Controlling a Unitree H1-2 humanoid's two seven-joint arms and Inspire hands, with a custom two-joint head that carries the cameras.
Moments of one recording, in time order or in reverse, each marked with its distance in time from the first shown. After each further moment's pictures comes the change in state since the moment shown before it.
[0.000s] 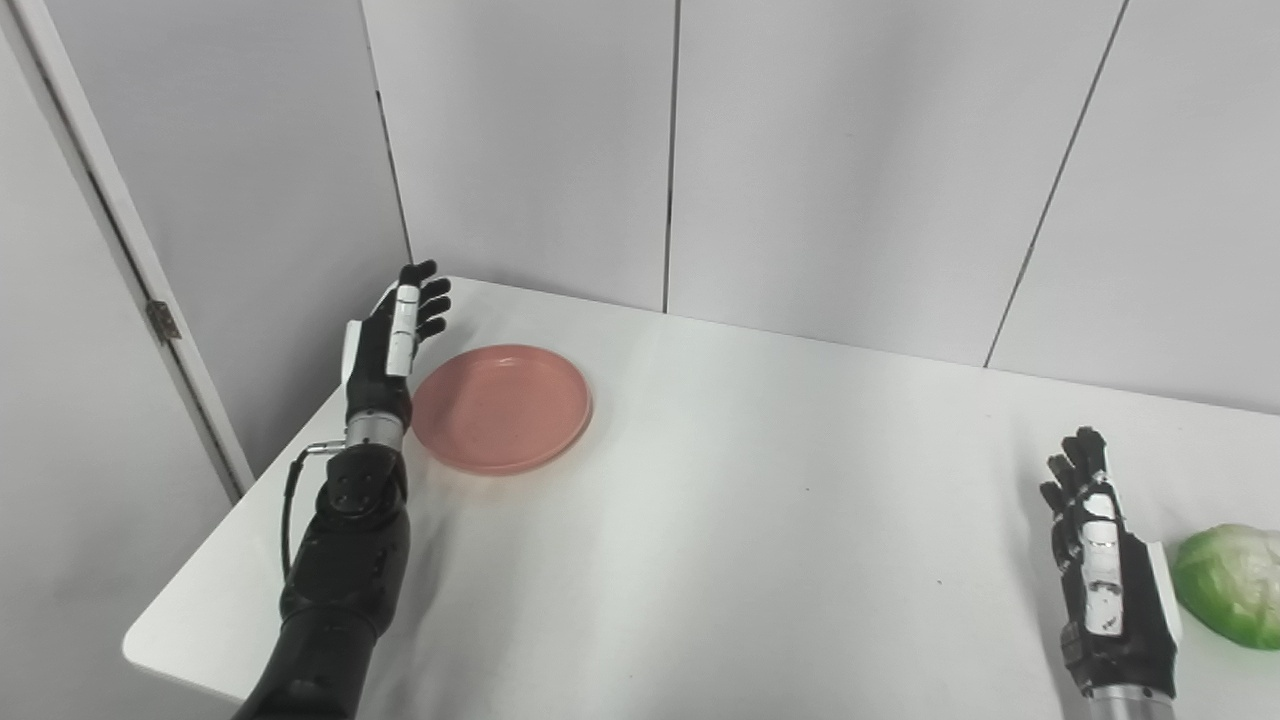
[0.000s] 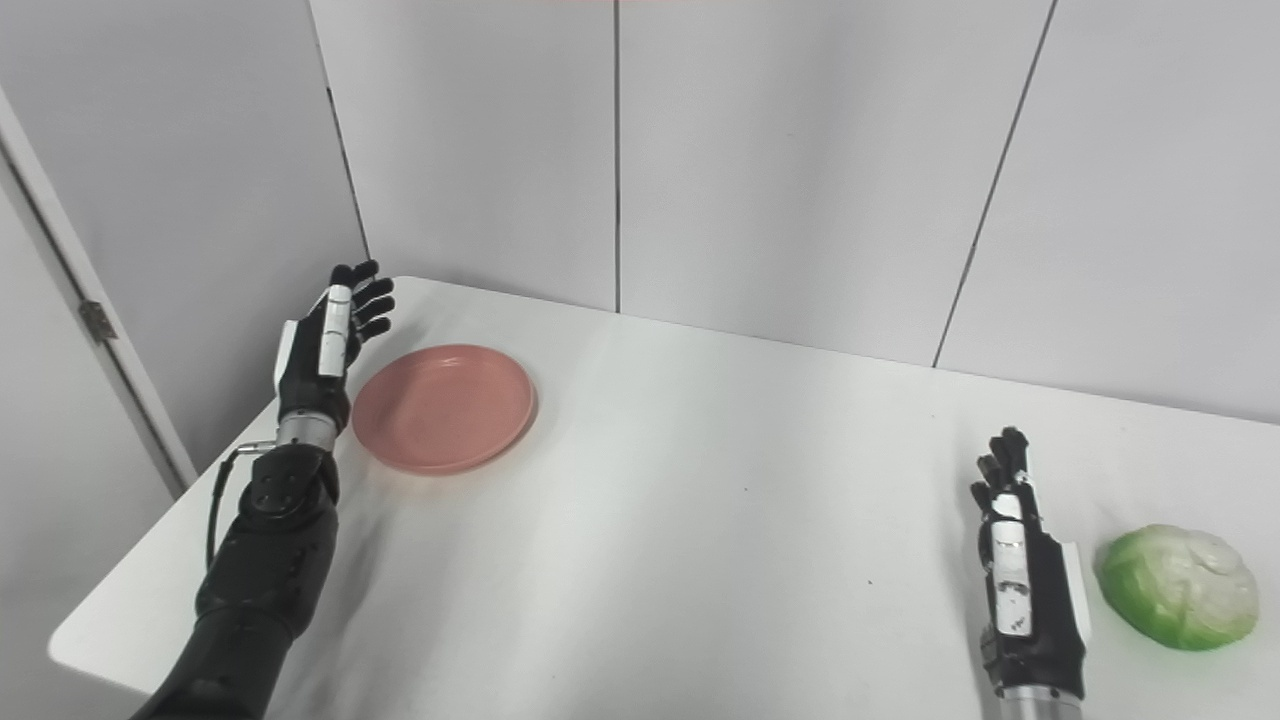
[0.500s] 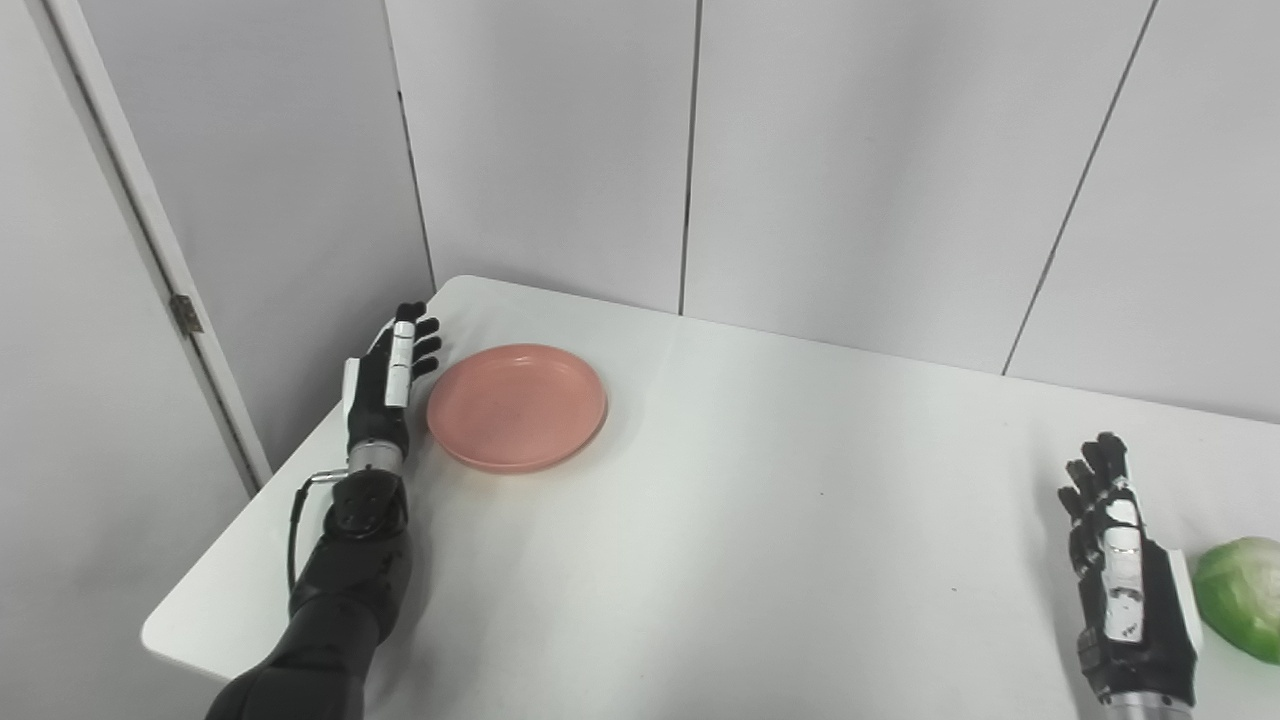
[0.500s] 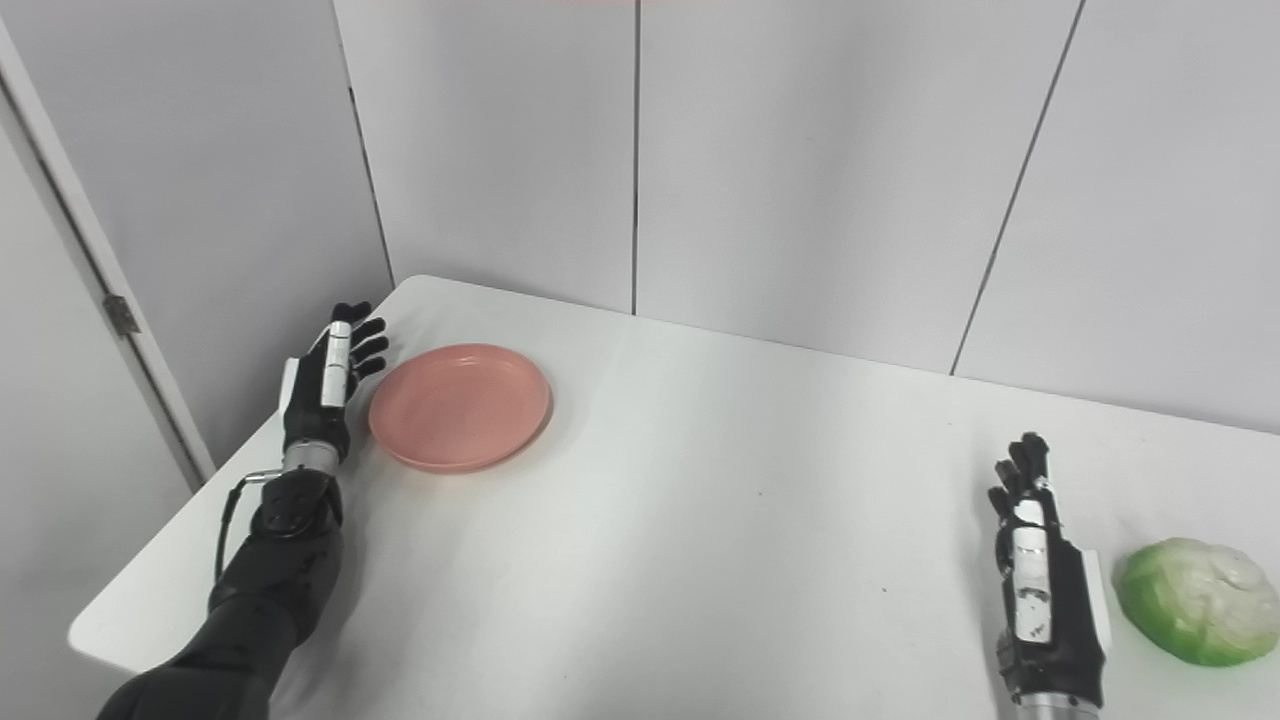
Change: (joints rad) left arm -0.060 0.009 -0.031 0.276 -0.022 -0.146 0.003; right arm -0.002 -0.004 -0.010 0.014 0.019 -0.009 0.008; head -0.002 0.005
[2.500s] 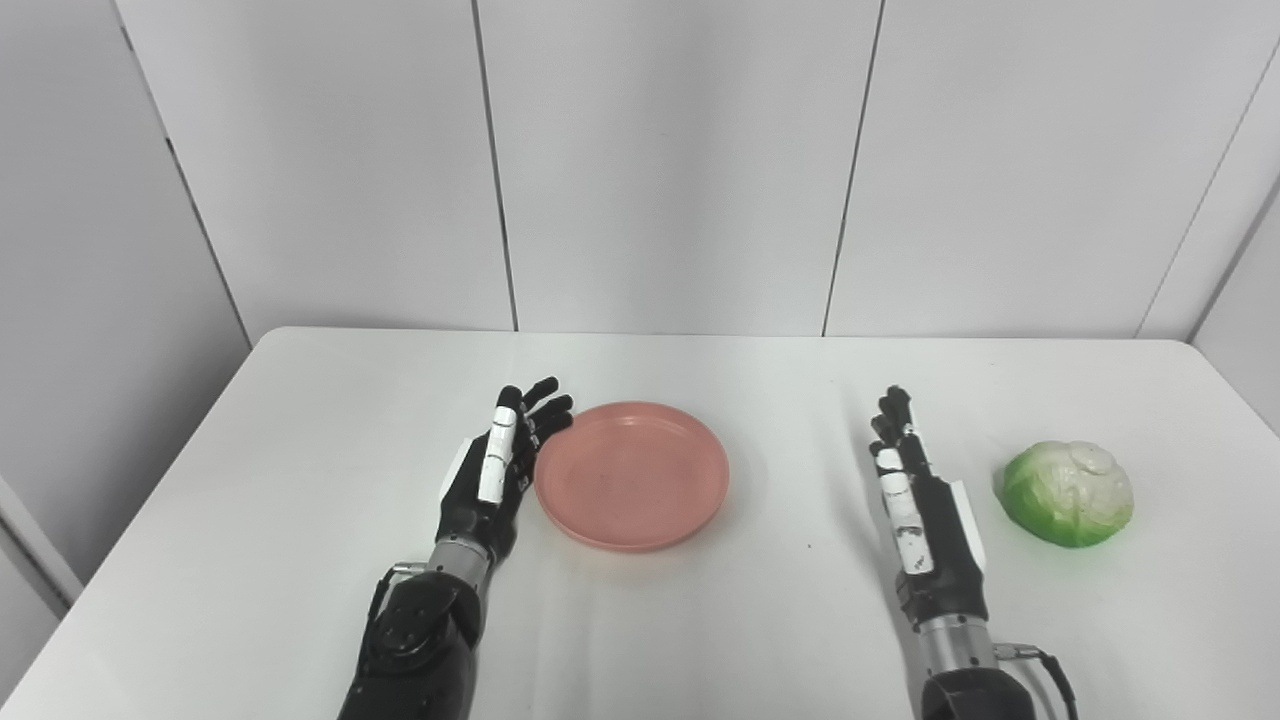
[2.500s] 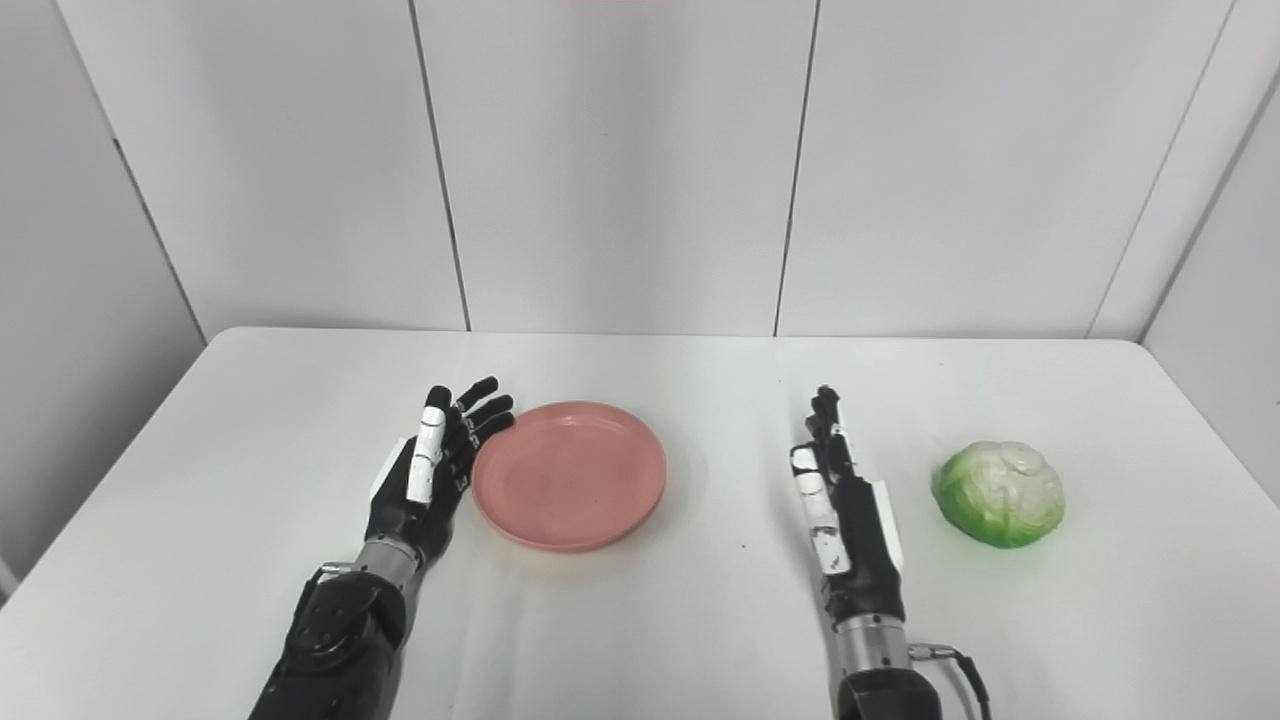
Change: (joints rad) left arm 0.145 -0.305 -0.258 -0.473 -0.084 0.300 -0.271; right arm 0.030 0.089 0.042 -0.077 -0.147 0.053 -0.110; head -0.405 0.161
